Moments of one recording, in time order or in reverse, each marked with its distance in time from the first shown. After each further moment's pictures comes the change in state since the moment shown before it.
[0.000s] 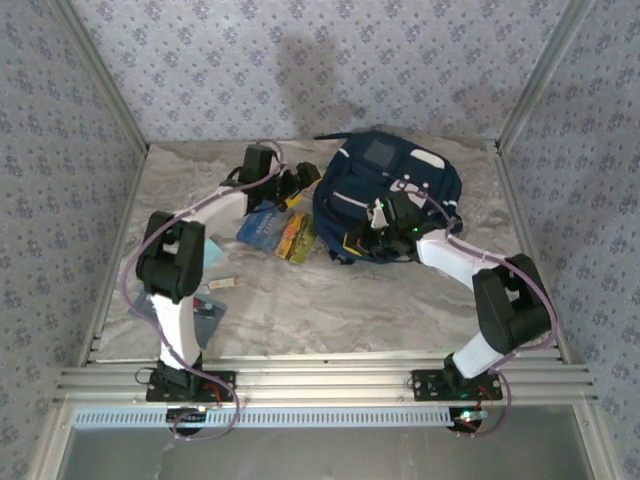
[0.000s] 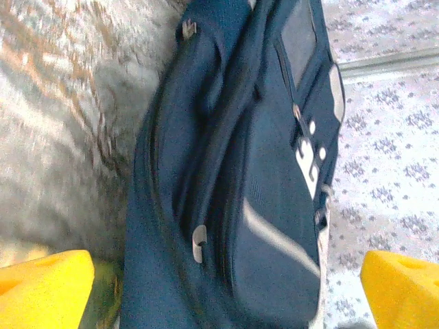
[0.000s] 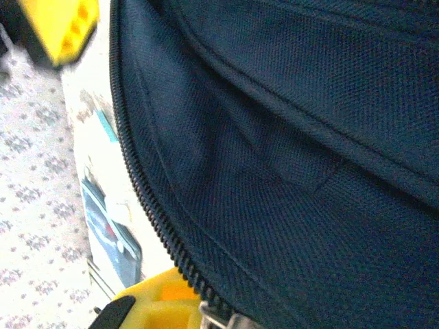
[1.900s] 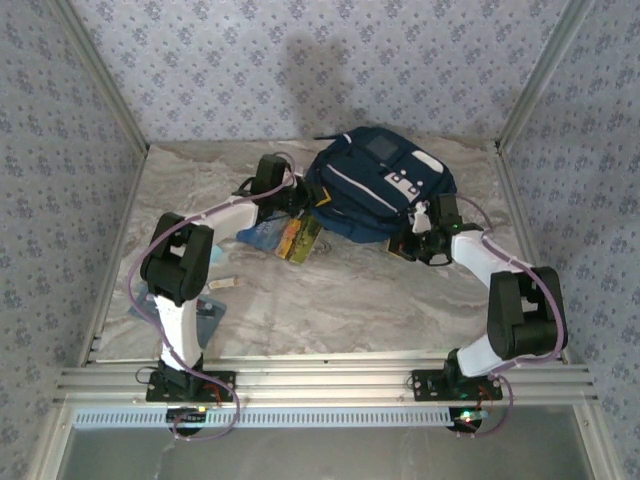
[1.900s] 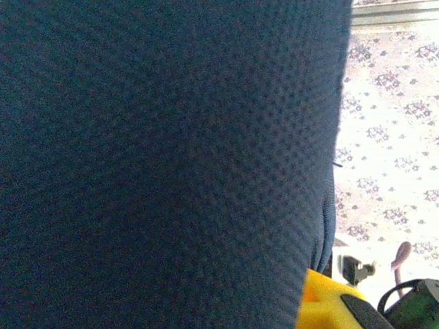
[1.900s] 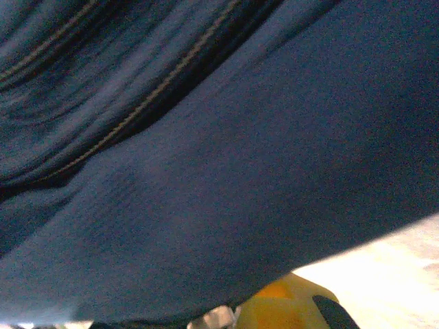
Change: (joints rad) left arm -0.066 0.056 -0.023 0.121 0.114 -0.171; right arm -0.323 -0.081 -0.083 -0.260 -0.014 -0.423
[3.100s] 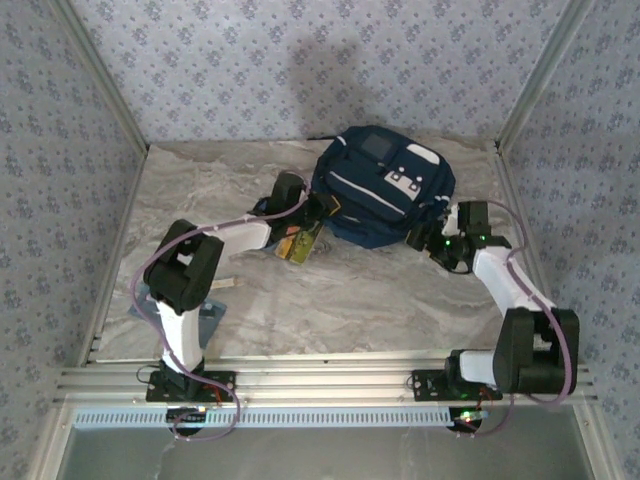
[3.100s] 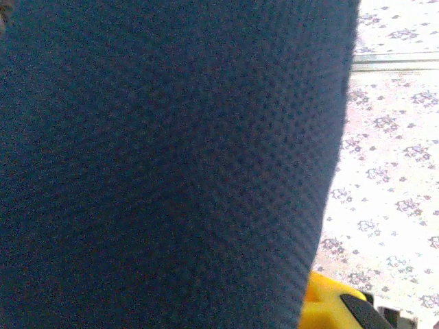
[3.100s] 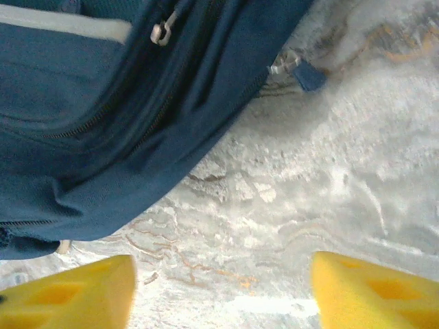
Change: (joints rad) left arm -0.144 -0.042 -0.164 0.249 -0.282 -0.200; right arm -0.134 -0.232 -0.102 -0.035 0.146 0.089
